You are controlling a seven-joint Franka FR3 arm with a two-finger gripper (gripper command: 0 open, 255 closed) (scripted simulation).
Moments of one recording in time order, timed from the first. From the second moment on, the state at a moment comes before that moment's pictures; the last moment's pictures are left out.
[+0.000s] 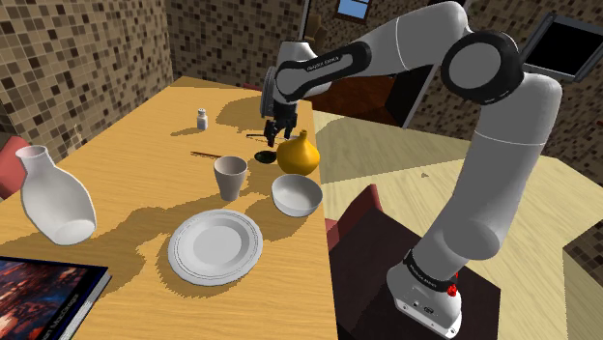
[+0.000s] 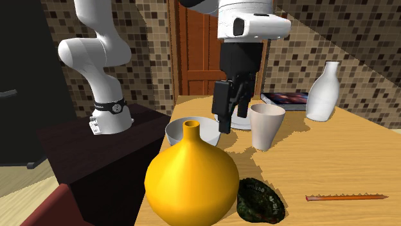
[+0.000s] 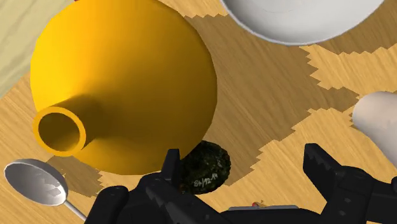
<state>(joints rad) 0.01 0.26 0.00 -1.90 -0.01 2.16 -0.06</state>
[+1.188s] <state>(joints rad) 0.02 0.58 0.00 -1.67 -0.03 2.24 -0.06</state>
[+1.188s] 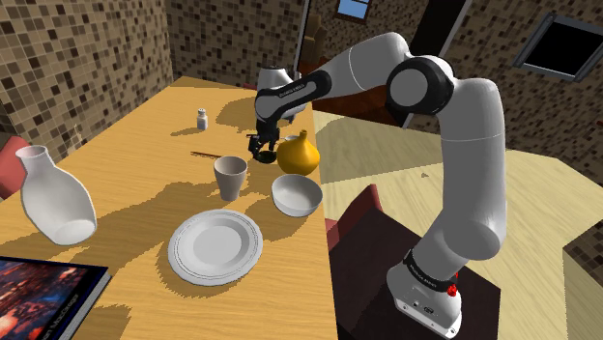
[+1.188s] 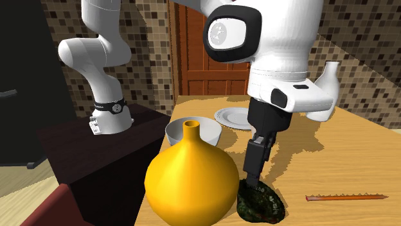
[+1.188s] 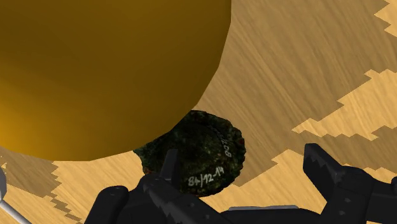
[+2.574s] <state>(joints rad) -0.34 0.76 0.19 -1.41 0.29 2.05 -0.60</state>
